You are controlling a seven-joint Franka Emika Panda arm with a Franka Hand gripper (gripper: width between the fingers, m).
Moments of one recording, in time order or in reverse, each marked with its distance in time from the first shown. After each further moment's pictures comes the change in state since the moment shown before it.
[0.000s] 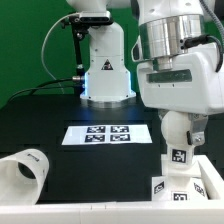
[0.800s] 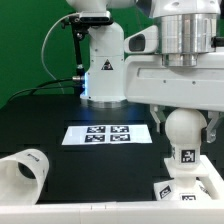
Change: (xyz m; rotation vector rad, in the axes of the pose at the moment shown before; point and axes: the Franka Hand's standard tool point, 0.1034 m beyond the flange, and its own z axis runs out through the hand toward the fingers) arm -0.007 0.000 -0.001 -0.087 0.031 -0.351
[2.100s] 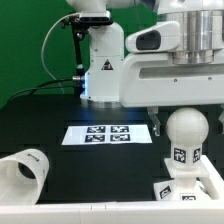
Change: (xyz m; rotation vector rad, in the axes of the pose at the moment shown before) arm -0.001 -0.003 -0.005 -0.023 -0.022 -0.975
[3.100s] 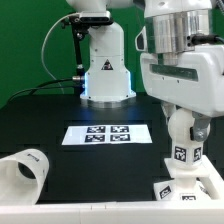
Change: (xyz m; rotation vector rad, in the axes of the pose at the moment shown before) arm -0.006 0.005 -0.002 0.039 -0.079 1.255
